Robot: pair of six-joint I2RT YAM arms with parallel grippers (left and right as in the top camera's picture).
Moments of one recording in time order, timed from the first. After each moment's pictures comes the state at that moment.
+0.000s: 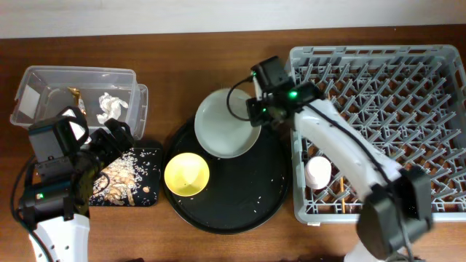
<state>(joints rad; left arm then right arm) 0.24 1.05 1.06 -0.83 0.18 -0.44 0.45 1.78 1.50 -0.78 -0.02 0.23</state>
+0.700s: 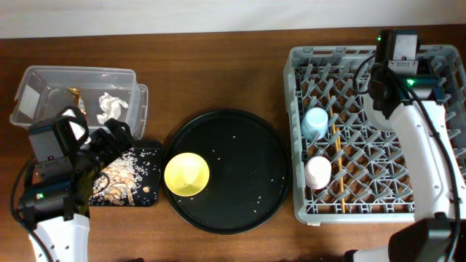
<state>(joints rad) 0.24 1.05 1.06 -0.83 0.18 -0.44 -0.05 1.61 1.51 -0.78 0.81 -0.43</state>
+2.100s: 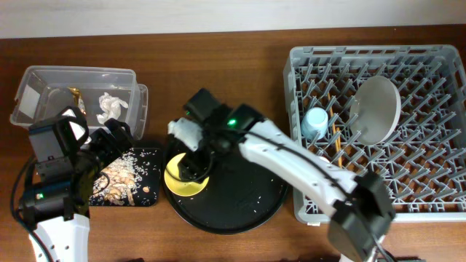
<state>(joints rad) 0.24 1.05 1.06 -0.83 0.18 -0.44 0.82 1.93 1.68 -0.95 -0.47 -0.10</state>
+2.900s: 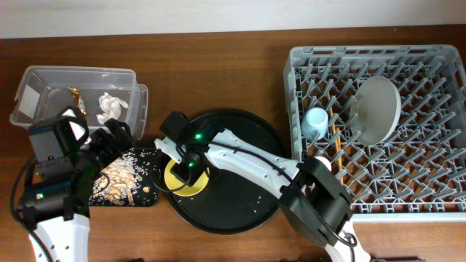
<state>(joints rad) 0.24 1.05 1.06 -0.83 0.18 -0.44 0.90 2.16 1.72 -0.86 -0.30 -0.03</state>
